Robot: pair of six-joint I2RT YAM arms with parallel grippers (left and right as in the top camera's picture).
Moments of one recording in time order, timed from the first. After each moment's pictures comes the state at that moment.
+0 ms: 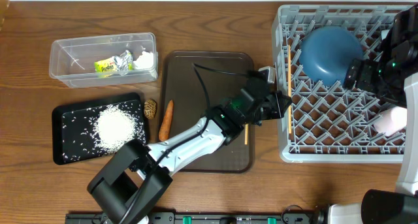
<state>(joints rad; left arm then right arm) -0.84 1.78 1.08 0.23 0.28 -1.01 -0.18 1.60 1.77 -1.51 0.08 0.22</state>
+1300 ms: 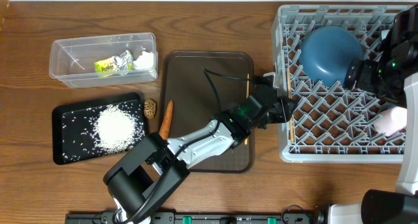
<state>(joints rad) -0.88 1.88 1.08 0.32 0.20 -1.00 -0.18 1.60 1.77 -1.51 0.08 0.22</state>
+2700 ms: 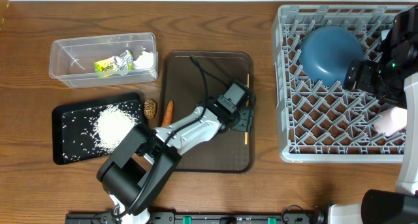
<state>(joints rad) -0.74 1.89 1.09 -0.30 0.09 -0.51 -0.18 1.60 1.77 -1.52 0.08 0.22</state>
